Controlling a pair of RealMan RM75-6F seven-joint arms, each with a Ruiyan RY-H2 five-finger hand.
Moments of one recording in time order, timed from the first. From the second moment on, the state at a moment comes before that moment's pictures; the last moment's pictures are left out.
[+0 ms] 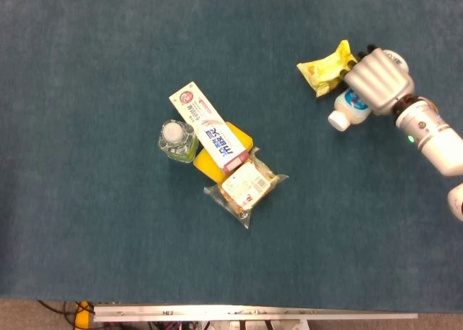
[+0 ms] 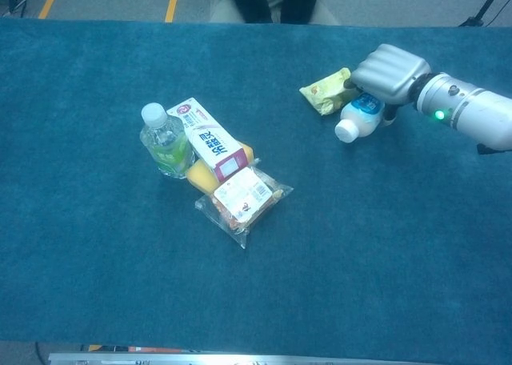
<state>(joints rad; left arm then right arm) -0.07 -1.05 -0.03 -1.58 1.48 1.47 0.03 0.81 -1.55 0.07 -1.10 -1.36 0.75 -0.50</state>
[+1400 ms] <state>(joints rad) -0.04 -1.03 -0.02 -1.60 1.50 1.52 0.02 0.87 -1.40 0.19 -1.36 -1.12 0.74 -0.44</state>
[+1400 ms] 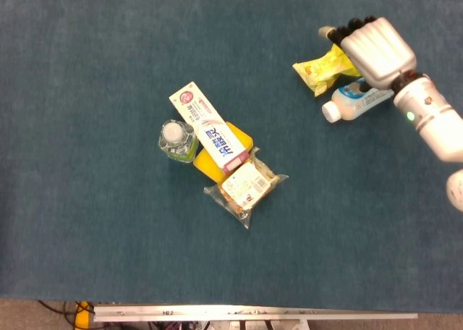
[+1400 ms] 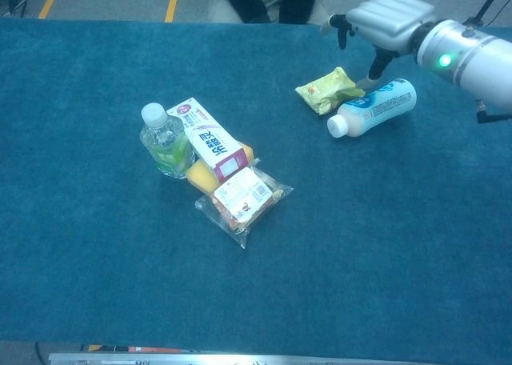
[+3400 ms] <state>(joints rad) -0.02 -1.02 -0.03 -1.59 1.48 1.52 0.00 1.07 -1.65 0.17 -1.05 -0.89 0.66 -0.49</state>
